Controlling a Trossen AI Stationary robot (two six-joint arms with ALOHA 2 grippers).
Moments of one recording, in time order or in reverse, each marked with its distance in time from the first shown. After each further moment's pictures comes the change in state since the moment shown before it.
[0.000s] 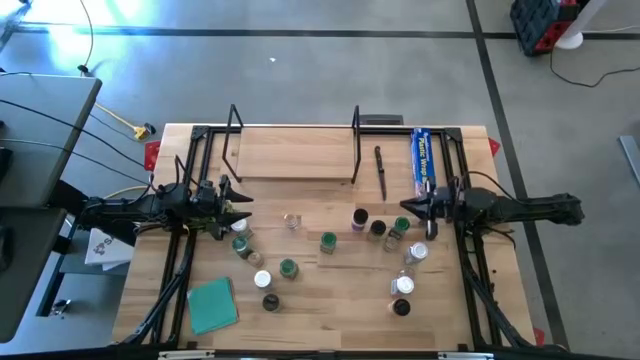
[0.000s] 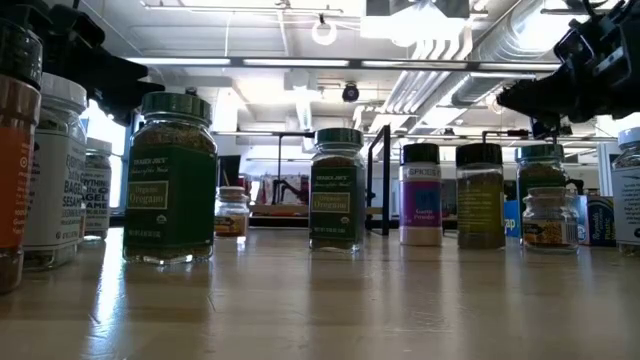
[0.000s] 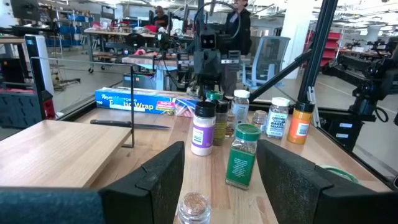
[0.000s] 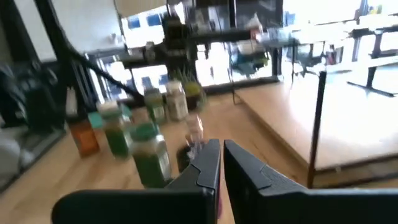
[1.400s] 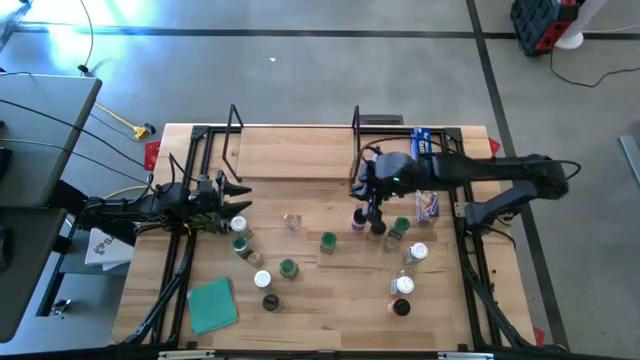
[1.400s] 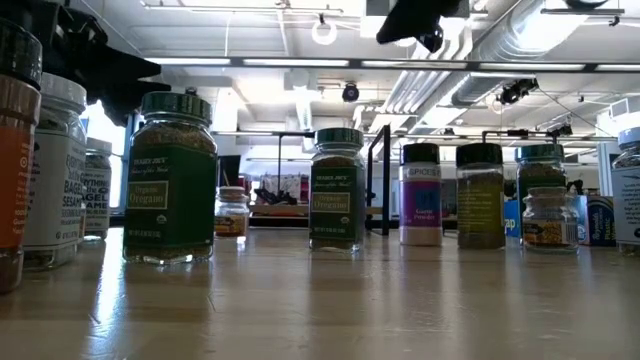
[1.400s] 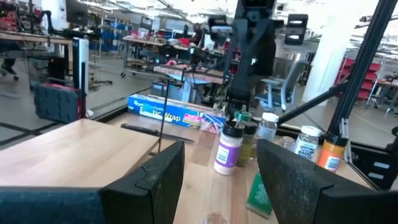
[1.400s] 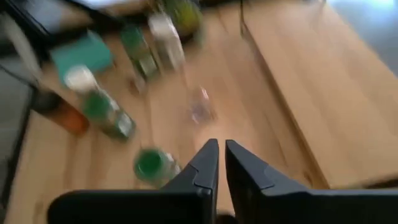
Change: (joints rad) left arm 0.000 0.003 0.000 0.062 -0.147 -0.091; right arm -0.057 1.262 1.275 -0.750 -0.087 0.088
